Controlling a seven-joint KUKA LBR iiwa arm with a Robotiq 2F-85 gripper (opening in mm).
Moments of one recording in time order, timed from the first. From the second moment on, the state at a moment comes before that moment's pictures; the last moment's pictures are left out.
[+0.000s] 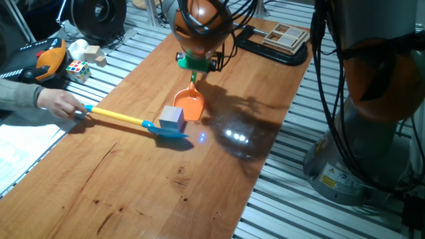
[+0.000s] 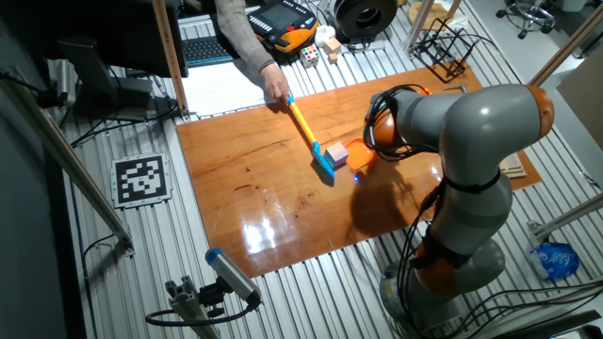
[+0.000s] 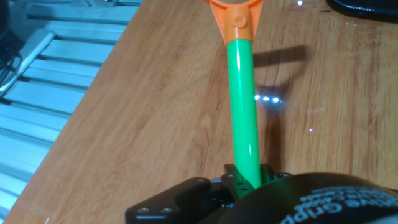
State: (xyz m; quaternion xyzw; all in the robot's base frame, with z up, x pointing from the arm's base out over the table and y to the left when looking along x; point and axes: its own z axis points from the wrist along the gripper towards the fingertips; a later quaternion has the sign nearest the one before) arm 0.537 -0.143 0.076 0.57 0.76 -0.07 0.30
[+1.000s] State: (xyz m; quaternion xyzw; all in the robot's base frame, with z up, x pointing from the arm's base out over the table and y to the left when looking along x) arm 0.537 -0.142 0.075 0.59 0.77 -0.06 0.23
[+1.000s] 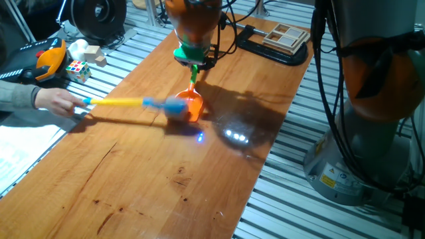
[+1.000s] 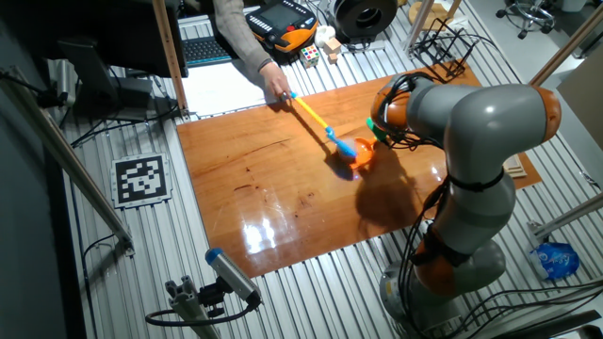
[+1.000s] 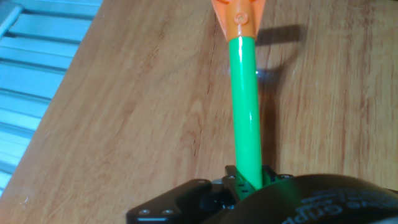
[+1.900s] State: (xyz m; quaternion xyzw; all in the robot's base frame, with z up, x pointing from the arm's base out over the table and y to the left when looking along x) arm 0.538 -0.133 0.065 0.61 0.77 -0.04 0.19
